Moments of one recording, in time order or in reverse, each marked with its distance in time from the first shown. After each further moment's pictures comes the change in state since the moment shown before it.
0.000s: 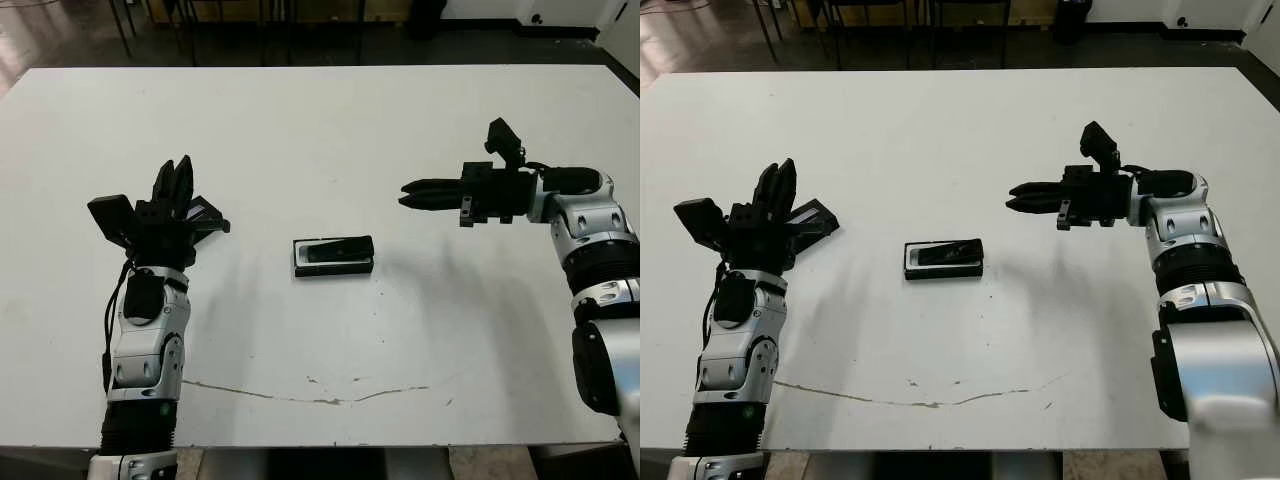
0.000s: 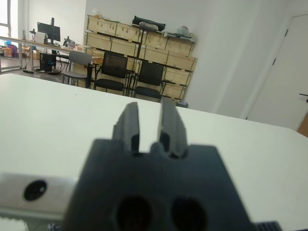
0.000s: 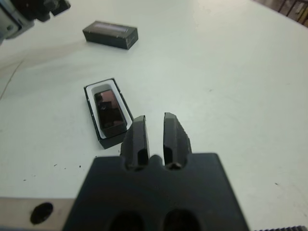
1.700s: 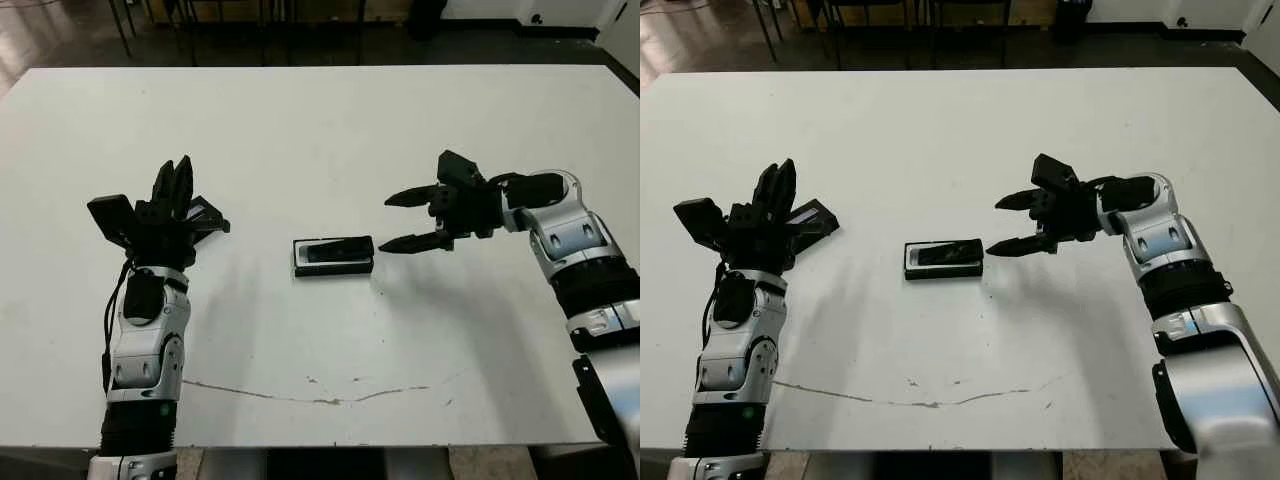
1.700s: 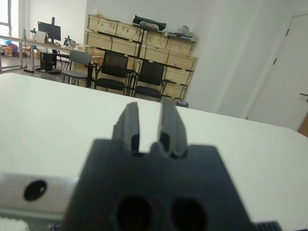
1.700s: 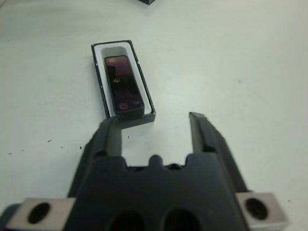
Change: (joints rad) left arm 0.002 0.000 -0.002 -0.009 0.001 0.010 0.006; right arm 0.083 -0.003 0.170 -0.239 -0.082 0.012 -0.066
